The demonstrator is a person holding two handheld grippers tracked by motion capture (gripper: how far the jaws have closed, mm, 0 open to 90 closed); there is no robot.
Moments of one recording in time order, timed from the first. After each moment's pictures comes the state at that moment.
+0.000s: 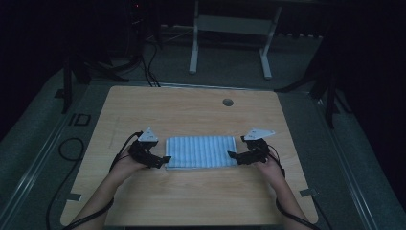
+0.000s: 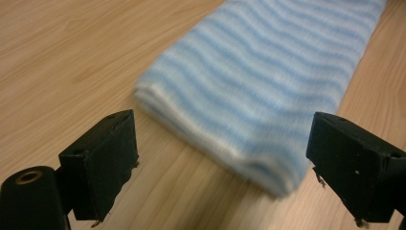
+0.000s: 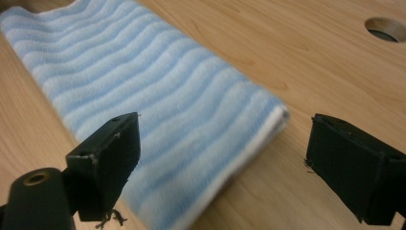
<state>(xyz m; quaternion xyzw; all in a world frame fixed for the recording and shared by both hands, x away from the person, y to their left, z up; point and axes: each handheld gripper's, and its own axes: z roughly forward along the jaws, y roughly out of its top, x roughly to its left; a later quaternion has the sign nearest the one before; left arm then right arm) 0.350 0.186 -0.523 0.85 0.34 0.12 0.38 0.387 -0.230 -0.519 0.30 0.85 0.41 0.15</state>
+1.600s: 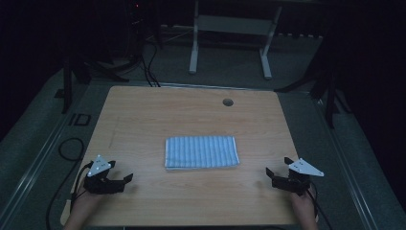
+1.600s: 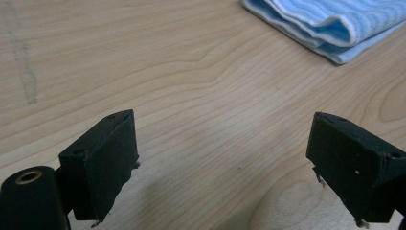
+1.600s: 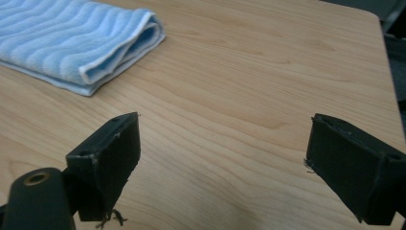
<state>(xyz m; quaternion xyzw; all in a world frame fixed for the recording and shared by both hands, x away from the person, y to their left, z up) 0.254 0.283 -0.556 0.77 0.45 0.21 0.40 0.294 -0.341 -0.544 0.42 0.75 0.42 0.28</state>
